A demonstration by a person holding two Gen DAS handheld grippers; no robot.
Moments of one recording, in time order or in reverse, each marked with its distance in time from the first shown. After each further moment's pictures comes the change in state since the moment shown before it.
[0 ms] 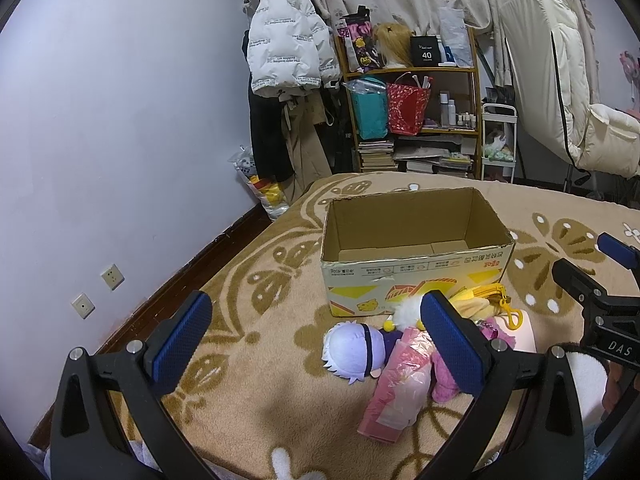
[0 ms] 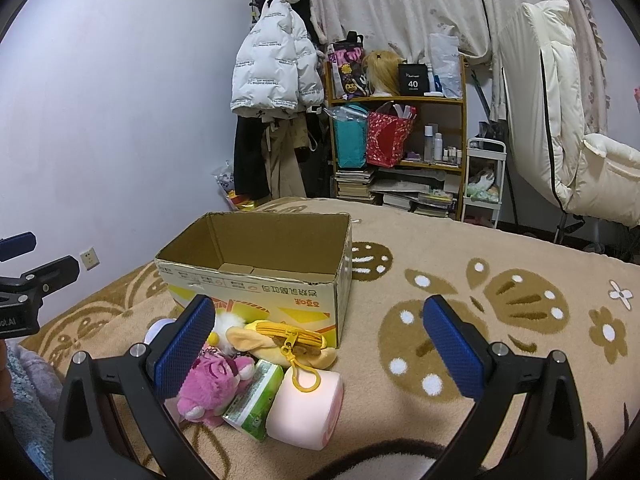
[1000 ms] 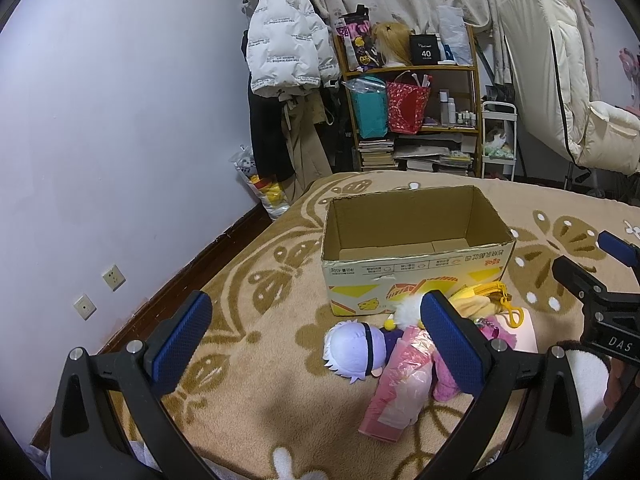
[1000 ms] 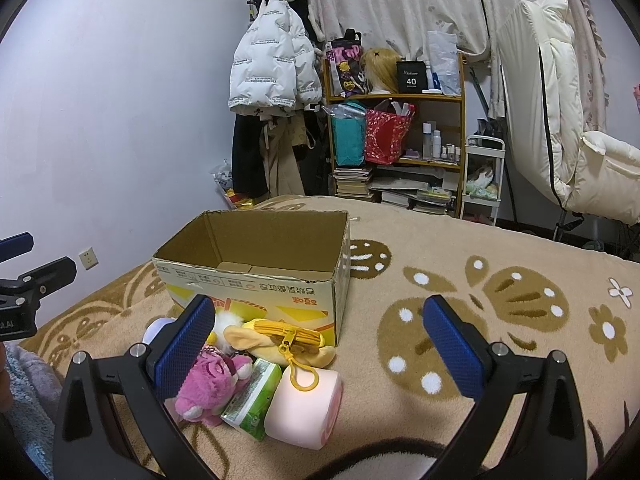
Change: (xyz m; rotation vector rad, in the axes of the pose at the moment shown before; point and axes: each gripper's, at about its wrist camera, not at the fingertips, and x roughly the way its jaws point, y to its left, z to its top) left arm 0.002 0.001 0.001 0.005 0.006 0.002; right arm -0.003 0.001 -0.002 0.001 0.003 -0.002
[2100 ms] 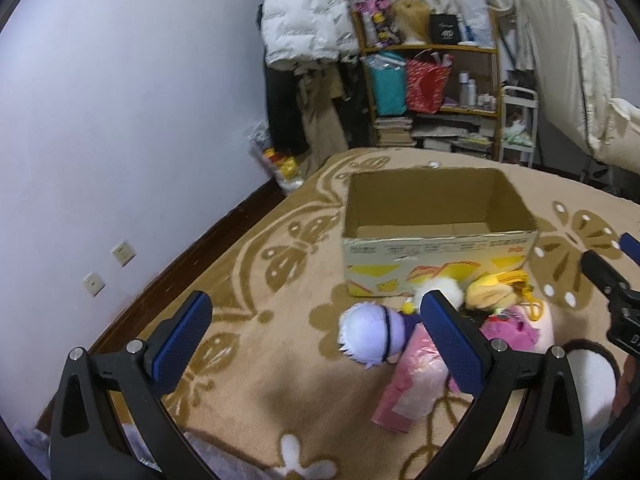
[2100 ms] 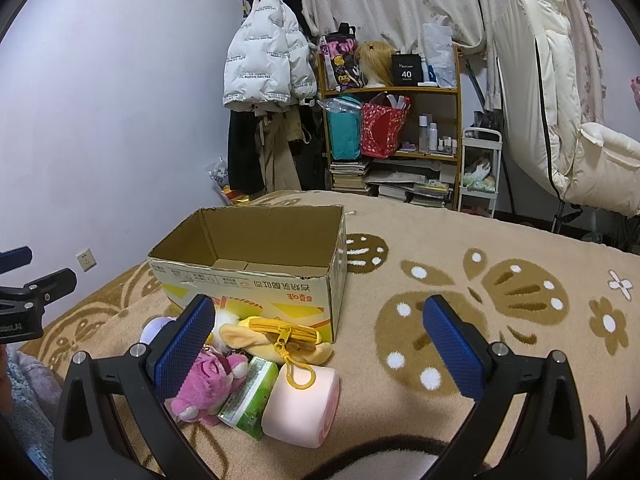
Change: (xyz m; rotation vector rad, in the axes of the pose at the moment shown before) left arm 0.017 0.009 -0.001 -0.036 0.104 0.065; right arm 0.008 -0.004 -0.005 0.011 0.019 0.005
